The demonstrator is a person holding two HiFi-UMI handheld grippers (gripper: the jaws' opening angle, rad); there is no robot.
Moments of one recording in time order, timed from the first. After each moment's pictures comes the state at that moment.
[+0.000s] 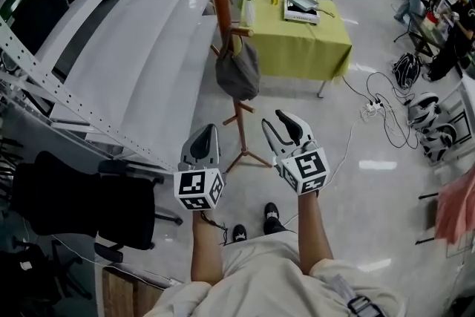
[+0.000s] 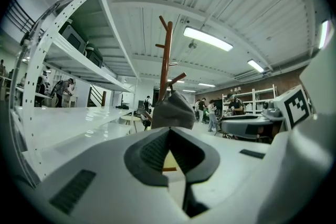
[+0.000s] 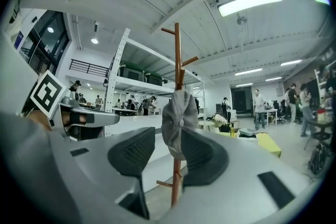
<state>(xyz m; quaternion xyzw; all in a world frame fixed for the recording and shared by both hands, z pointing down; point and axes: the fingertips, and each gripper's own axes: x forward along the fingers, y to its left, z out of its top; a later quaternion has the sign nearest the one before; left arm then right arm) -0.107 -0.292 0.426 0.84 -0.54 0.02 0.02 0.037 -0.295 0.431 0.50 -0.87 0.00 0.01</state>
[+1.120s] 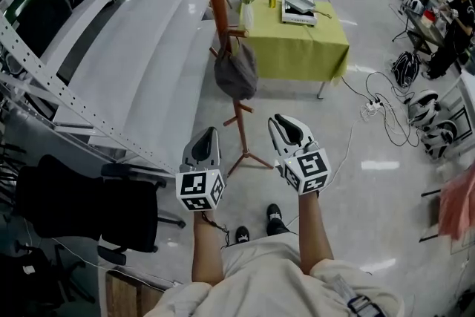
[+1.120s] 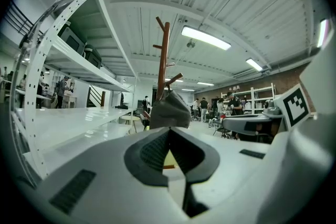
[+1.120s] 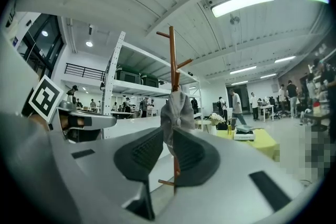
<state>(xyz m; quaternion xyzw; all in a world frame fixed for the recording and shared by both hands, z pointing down) -0.107 -0.282 0.428 0.84 -0.54 0.03 0.02 0.046 -0.284 0.434 0.51 -0.86 0.02 0.00</state>
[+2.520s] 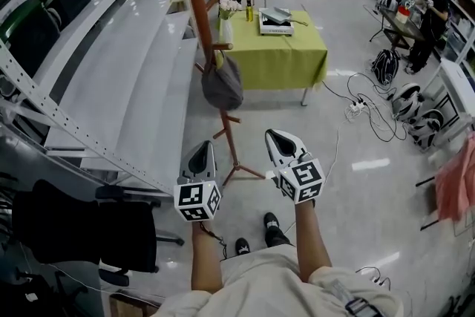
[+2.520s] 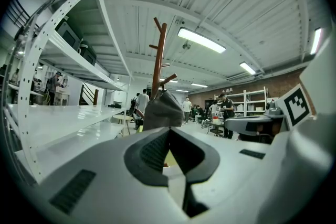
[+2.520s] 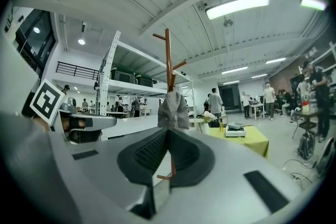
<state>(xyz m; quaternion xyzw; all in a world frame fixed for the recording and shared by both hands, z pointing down) -0.097 -0.269 0.433 0.86 -0.51 0.03 0.02 0.061 -0.256 0.440 0.55 -0.83 0.04 -0.01</state>
